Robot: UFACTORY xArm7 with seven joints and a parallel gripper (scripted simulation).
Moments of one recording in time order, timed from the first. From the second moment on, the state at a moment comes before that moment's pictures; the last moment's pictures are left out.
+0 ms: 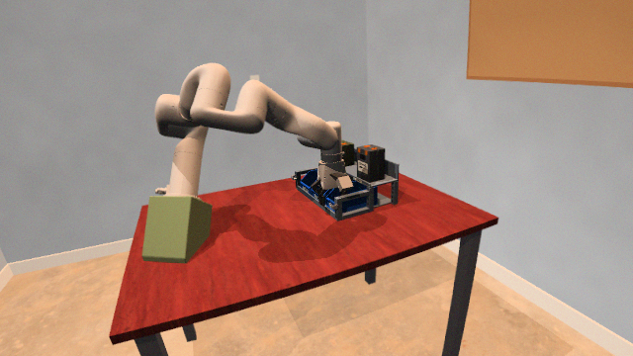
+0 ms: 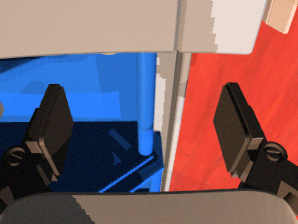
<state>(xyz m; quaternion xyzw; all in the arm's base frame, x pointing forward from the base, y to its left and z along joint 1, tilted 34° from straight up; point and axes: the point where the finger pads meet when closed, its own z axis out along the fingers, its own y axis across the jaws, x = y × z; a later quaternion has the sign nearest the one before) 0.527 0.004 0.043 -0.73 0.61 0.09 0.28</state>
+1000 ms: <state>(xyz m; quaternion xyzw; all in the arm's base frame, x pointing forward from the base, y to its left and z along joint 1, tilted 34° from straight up) 0.519 -0.017 0.075 -0.73 0.61 0.09 0.28</state>
